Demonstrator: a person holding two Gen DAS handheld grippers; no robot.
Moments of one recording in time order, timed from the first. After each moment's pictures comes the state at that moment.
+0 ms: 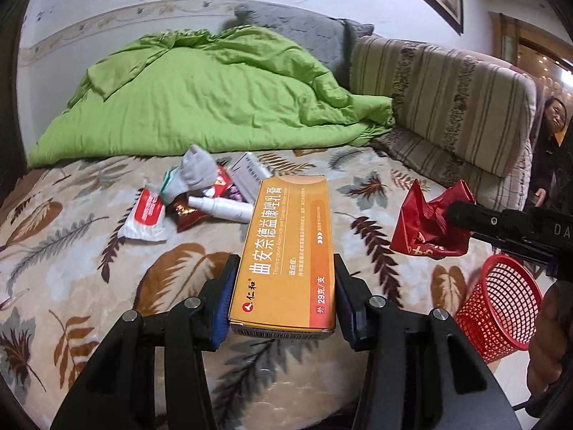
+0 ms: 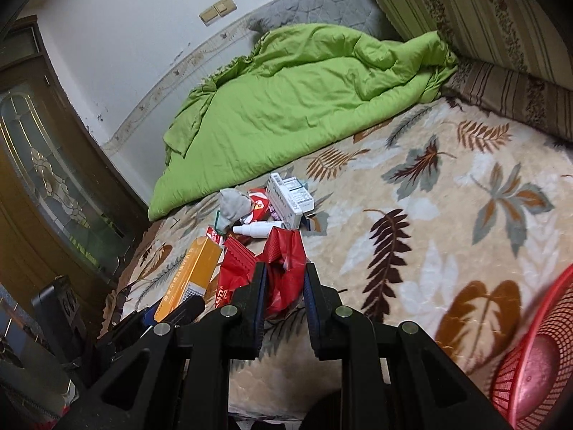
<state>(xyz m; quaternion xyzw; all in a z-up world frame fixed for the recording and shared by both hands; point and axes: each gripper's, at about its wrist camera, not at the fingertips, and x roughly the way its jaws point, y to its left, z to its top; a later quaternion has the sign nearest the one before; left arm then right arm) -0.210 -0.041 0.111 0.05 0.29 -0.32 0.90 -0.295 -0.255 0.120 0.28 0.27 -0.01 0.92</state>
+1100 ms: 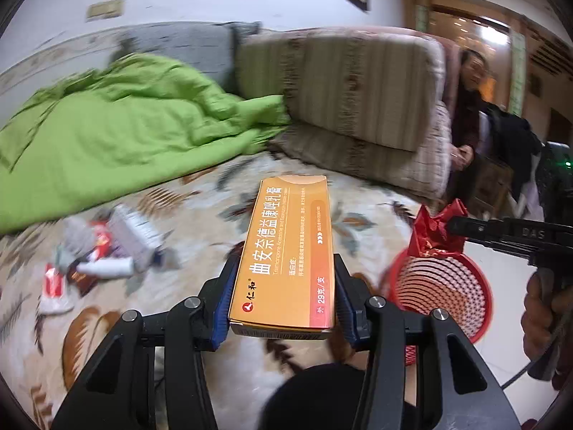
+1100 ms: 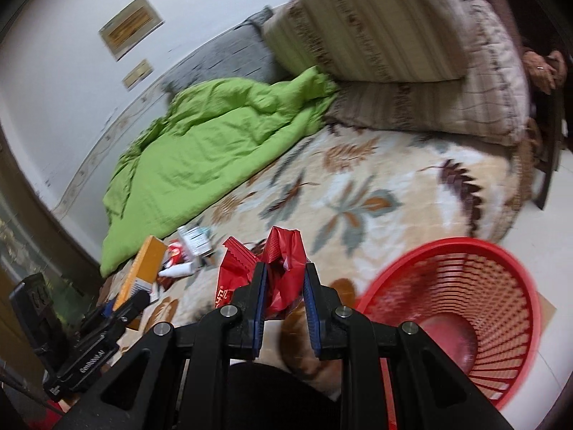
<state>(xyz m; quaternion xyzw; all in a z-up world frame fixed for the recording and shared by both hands) -0.269 -0.155 0.151 0.12 0.25 -0.49 0.83 -0.433 -0.365 0.124 0.34 0.23 -0.17 0.90</state>
